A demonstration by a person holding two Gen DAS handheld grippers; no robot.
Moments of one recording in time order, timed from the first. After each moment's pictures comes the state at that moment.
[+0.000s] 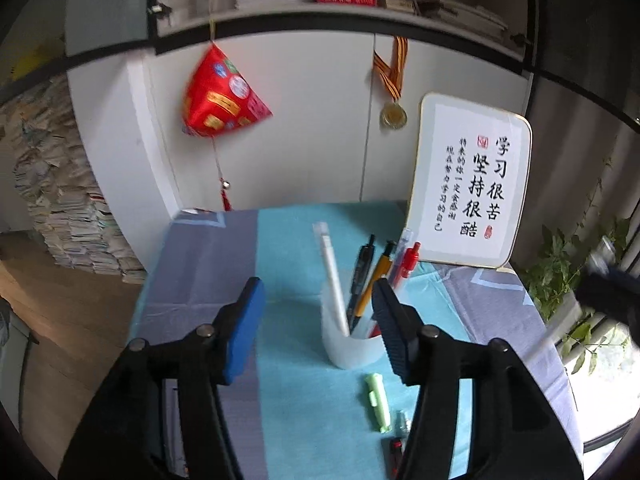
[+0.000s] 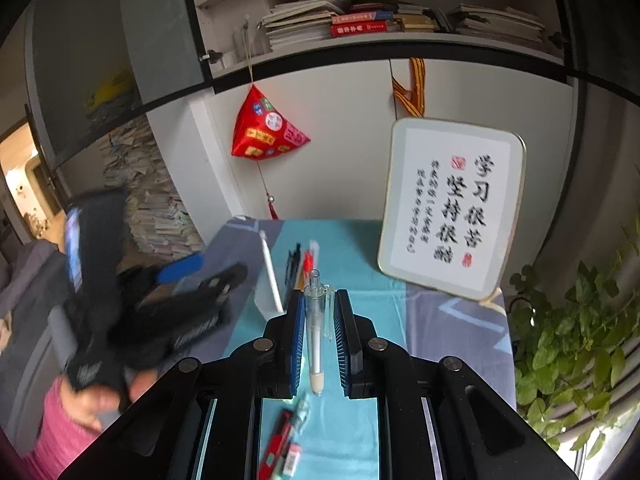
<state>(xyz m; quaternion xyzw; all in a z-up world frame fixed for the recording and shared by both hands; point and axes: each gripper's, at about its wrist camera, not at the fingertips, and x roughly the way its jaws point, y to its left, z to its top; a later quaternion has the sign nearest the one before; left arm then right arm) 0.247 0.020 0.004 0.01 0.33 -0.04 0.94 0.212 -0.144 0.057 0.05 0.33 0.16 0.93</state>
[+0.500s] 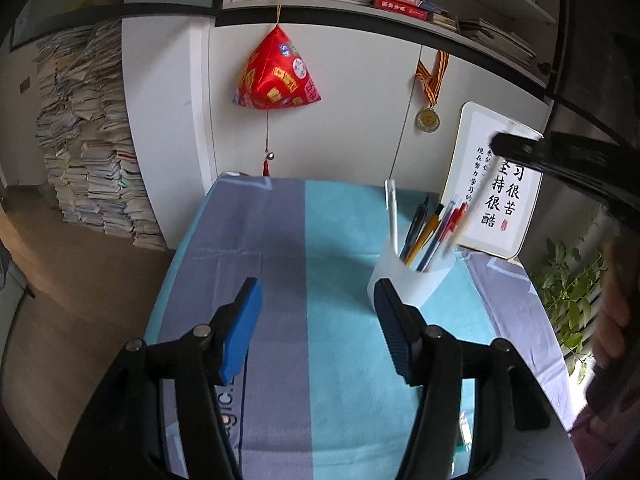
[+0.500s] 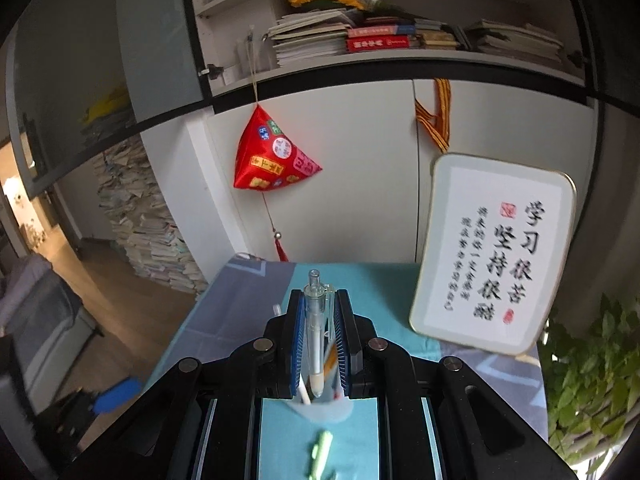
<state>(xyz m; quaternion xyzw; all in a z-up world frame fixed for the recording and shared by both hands) 0.198 0.080 -0.018 -0.05 0.34 -0.02 0.94 0.274 -0.085 0.060 0.05 0.29 0.15 0.94</state>
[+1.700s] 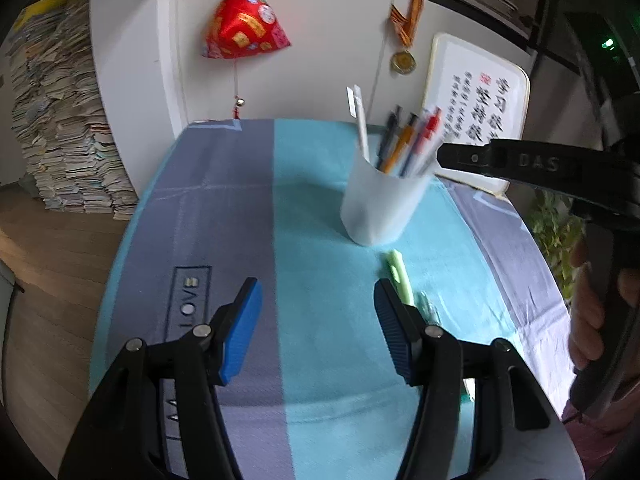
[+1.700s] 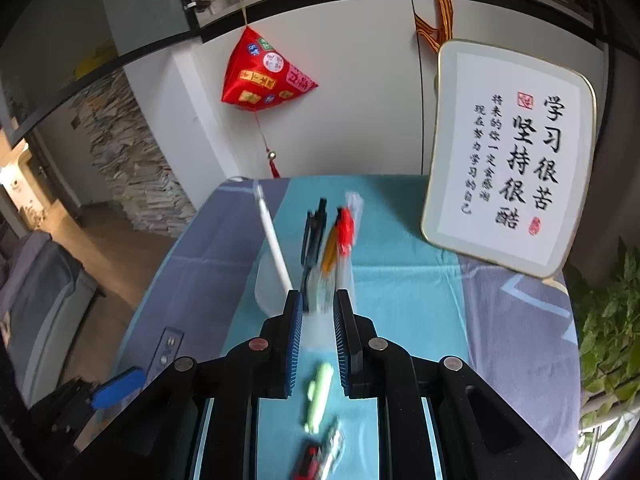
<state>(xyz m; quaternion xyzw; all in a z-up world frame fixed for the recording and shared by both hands) 0.181 0.053 -0.066 -0.03 0.40 -0.06 0.91 0.263 -0.091 -0.014 0.05 0.39 0.16 0.90</state>
